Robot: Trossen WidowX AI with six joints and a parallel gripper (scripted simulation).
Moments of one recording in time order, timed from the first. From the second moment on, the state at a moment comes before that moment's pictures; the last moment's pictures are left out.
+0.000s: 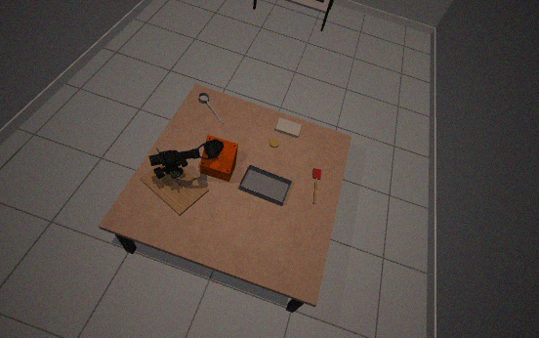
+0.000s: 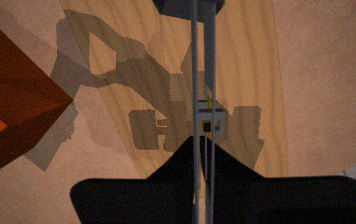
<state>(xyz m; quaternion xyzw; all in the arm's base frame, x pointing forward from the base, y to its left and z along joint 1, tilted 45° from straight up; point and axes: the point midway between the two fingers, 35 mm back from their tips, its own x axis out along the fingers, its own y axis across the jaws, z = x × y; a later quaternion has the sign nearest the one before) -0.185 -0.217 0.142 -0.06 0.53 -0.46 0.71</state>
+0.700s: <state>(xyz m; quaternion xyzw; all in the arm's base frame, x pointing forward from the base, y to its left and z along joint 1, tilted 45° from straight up) -0.187 -0.242 0.120 -0.06 0.53 -0.46 0.71</state>
